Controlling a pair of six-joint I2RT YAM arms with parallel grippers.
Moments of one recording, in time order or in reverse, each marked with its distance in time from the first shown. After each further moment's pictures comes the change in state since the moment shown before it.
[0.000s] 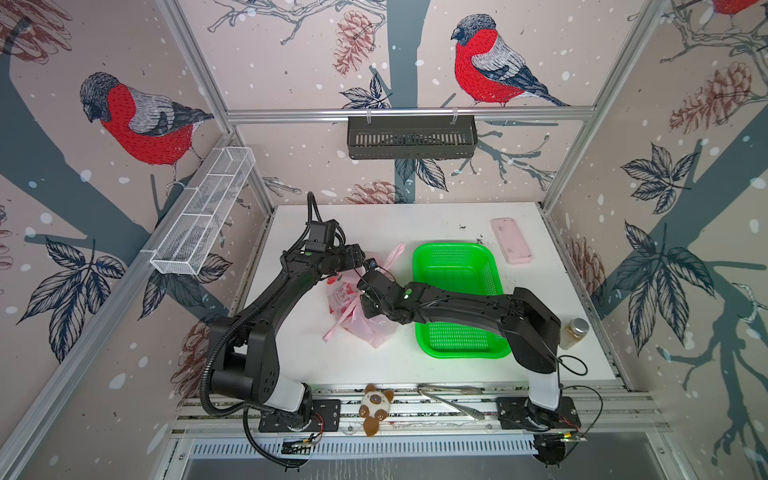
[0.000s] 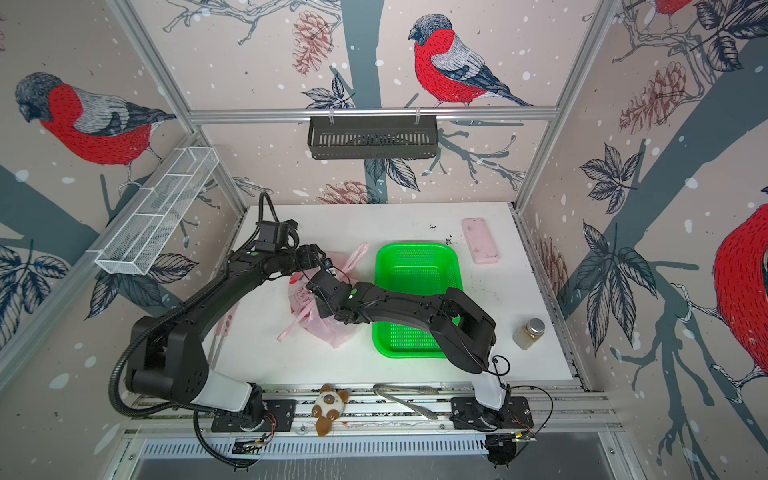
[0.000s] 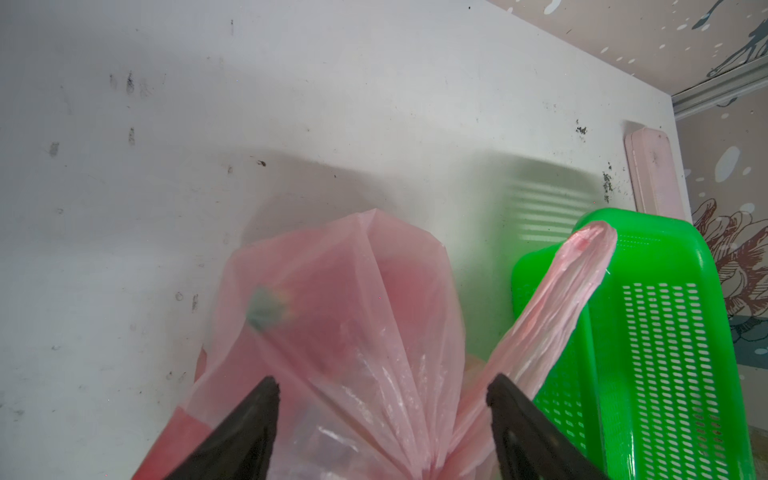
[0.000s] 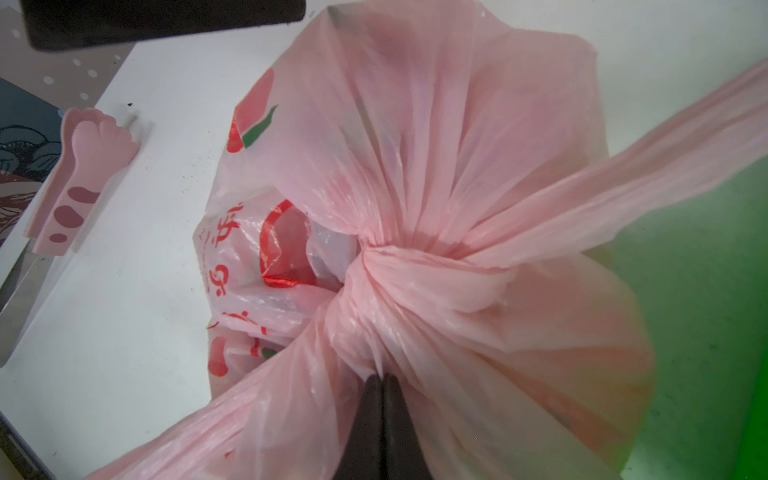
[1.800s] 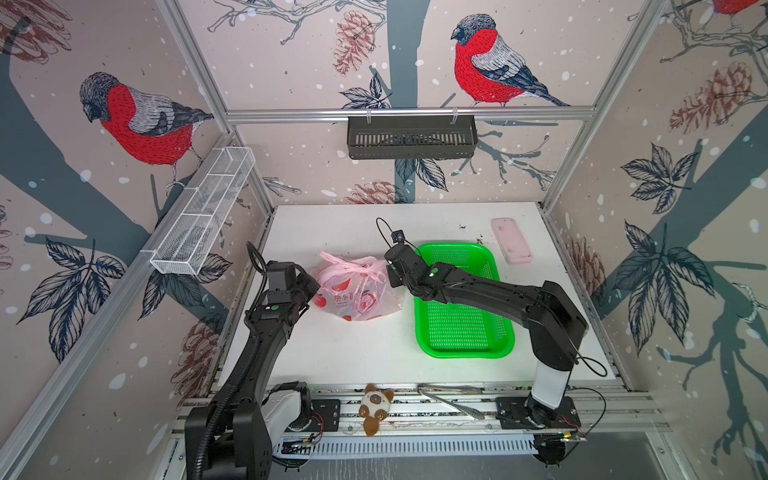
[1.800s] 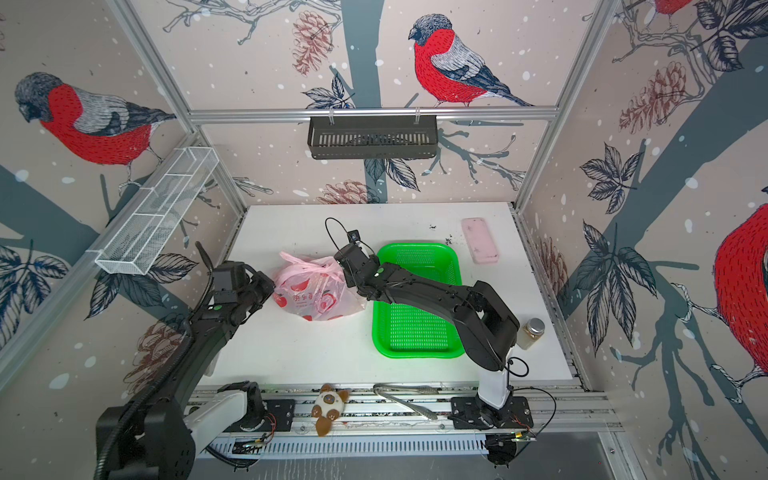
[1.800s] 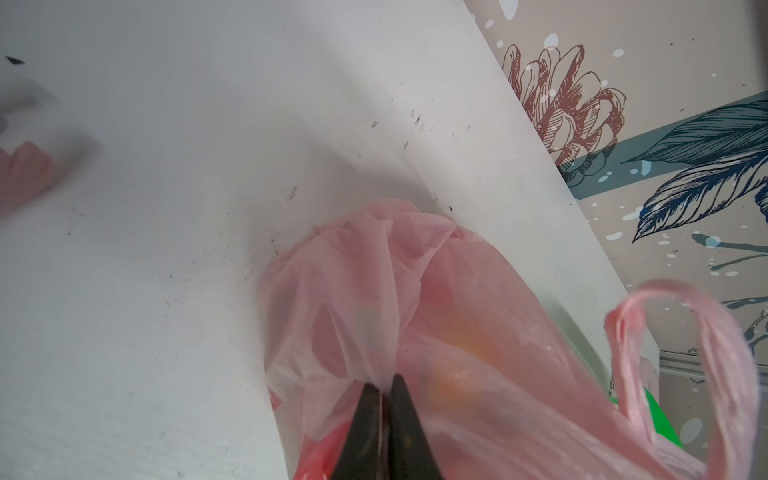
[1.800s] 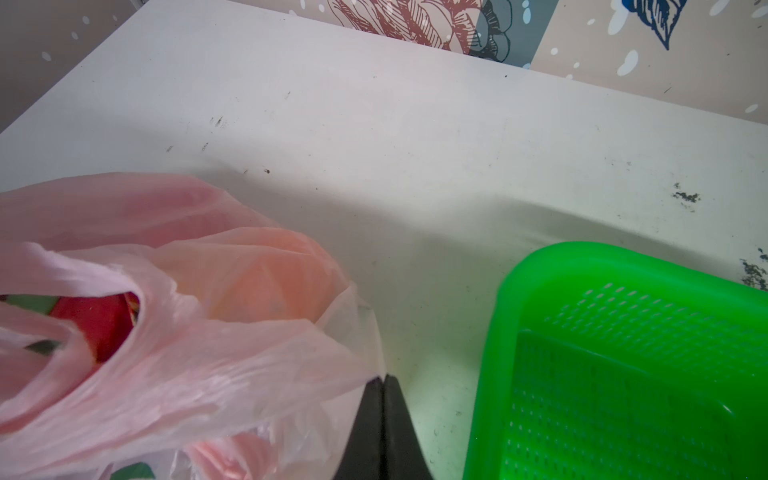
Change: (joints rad) left arm 0.282 -0.468 -0.496 0.191 -0.110 -0.425; right arm -0.168 -0.111 -0.053 0.050 0.190 -0.190
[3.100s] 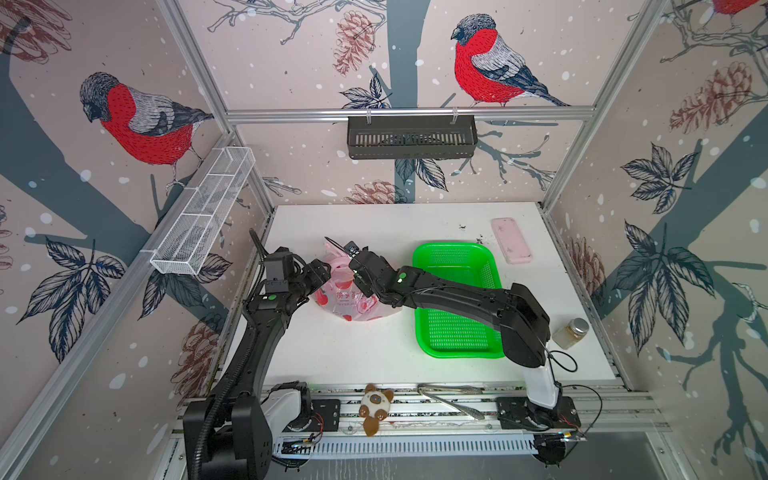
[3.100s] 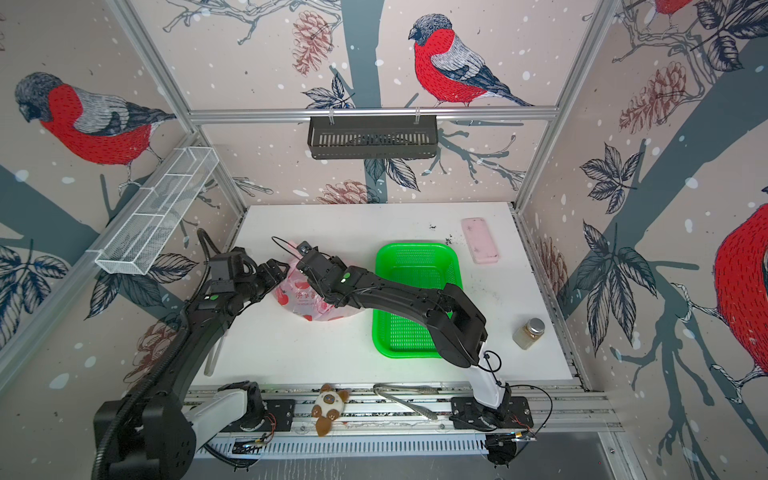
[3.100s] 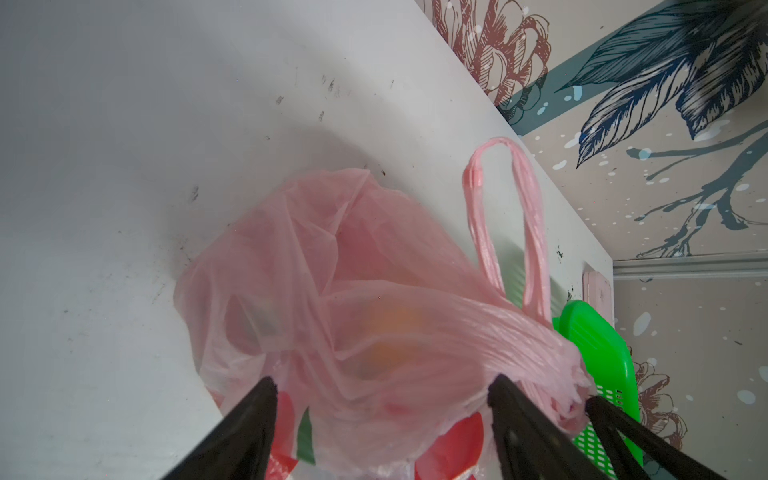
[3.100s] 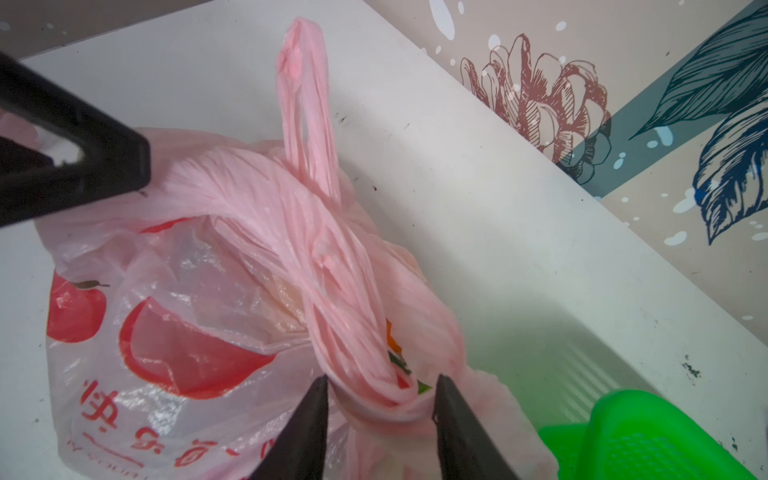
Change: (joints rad) left arm 0.000 0.075 0.146 -0.072 0.181 0.172; right arm 0.140 0.188 0.292 -0.088 0.014 -0.338
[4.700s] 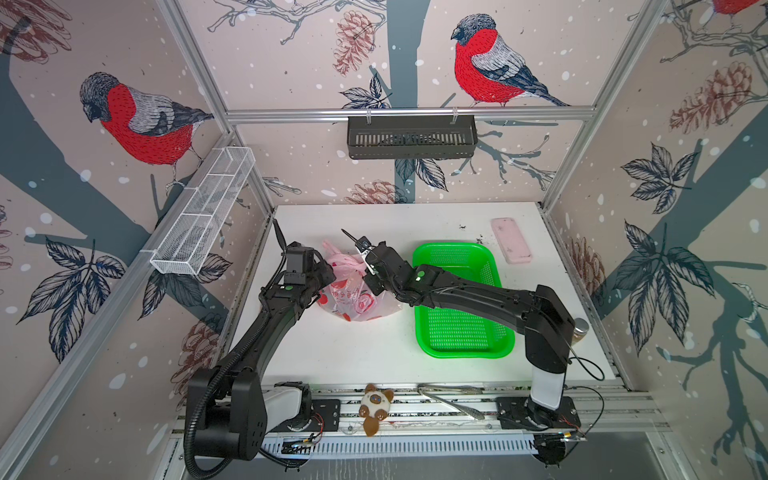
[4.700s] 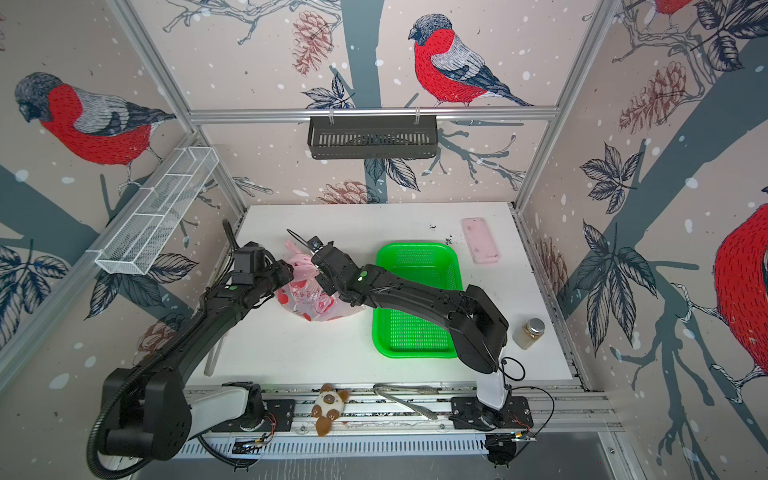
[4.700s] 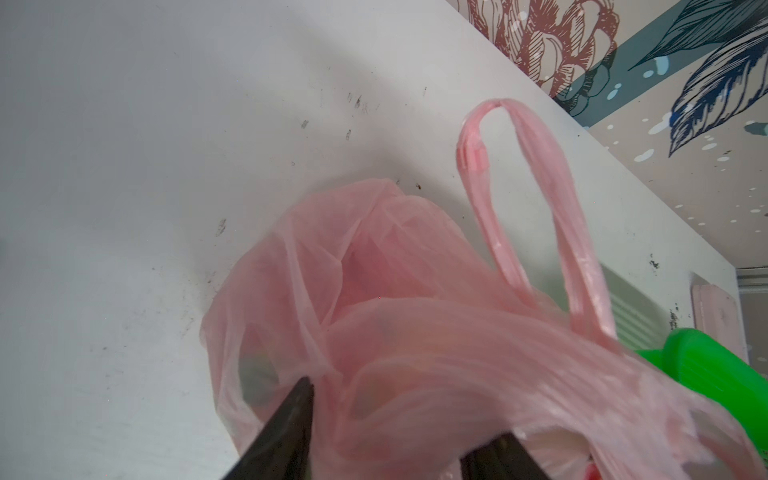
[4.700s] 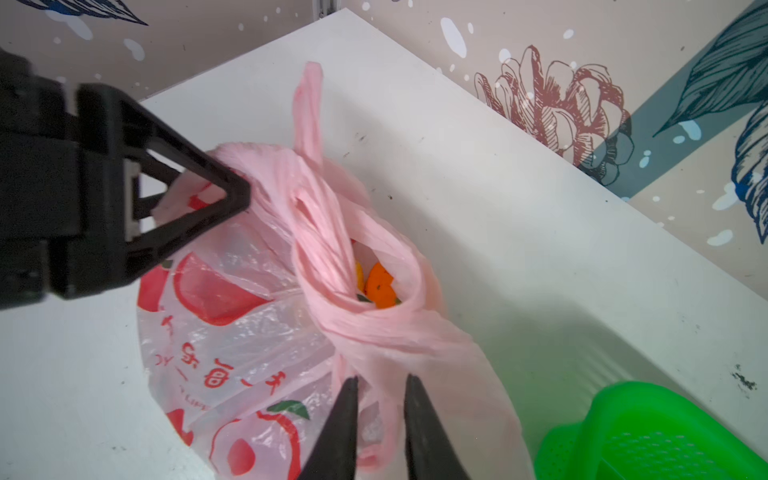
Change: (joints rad) left arm -0.149 0.101 0.014 0.057 -0.262 0.017; right arm -0.027 -0.133 -0.122 0.079 -0.117 0.022
